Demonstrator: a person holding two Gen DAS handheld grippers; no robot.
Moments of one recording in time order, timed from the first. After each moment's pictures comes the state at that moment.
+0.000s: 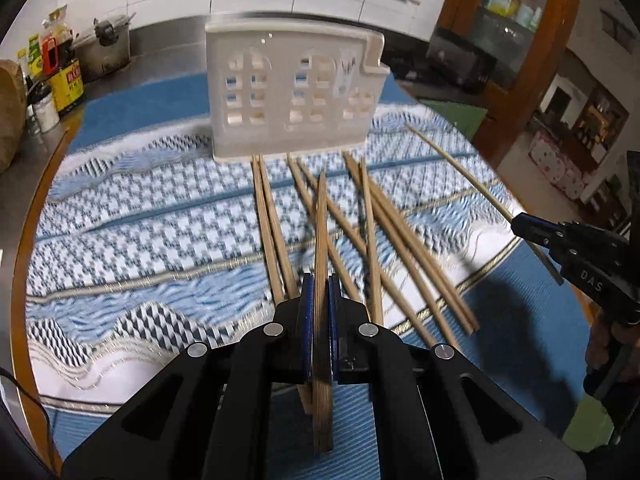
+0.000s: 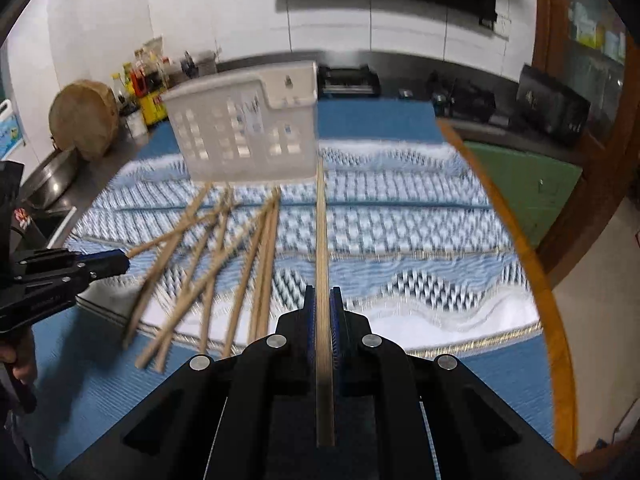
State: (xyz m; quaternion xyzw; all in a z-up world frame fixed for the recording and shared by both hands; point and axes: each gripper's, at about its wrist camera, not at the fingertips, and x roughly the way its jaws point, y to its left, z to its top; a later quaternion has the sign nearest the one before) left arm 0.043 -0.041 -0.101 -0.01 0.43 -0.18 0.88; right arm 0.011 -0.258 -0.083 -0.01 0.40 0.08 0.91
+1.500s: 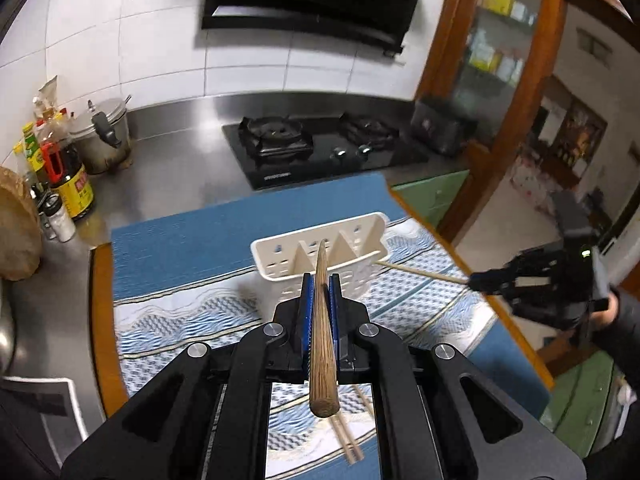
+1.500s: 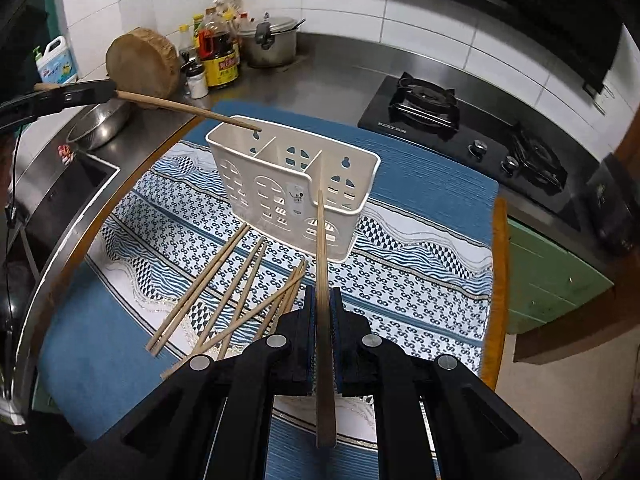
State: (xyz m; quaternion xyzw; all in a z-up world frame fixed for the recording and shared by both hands) left arm 0.135 0.011 0.091 -0.01 0.38 -0.21 0.90; right arm 0.121 -0.241 0.024 -0.13 0.47 0.21 0.85
